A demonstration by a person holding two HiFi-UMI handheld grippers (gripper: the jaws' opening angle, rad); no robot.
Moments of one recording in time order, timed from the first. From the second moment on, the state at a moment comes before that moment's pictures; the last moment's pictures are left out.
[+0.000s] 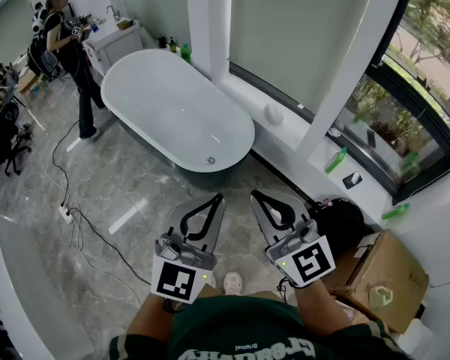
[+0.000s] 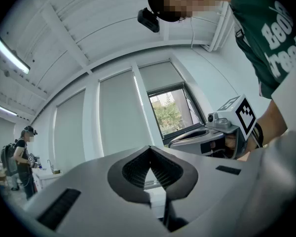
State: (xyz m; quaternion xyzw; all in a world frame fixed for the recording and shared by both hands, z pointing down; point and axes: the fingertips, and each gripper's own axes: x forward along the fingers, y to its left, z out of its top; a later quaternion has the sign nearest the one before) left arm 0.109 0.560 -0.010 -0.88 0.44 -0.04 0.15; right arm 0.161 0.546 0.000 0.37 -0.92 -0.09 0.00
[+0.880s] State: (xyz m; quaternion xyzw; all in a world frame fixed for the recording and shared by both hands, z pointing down) left arm 0.107 0.558 -0.007 -0.87 0.46 -0.05 0.15; right arm 0.179 0.546 0.001 0.37 -0.93 -0.07 -0.03
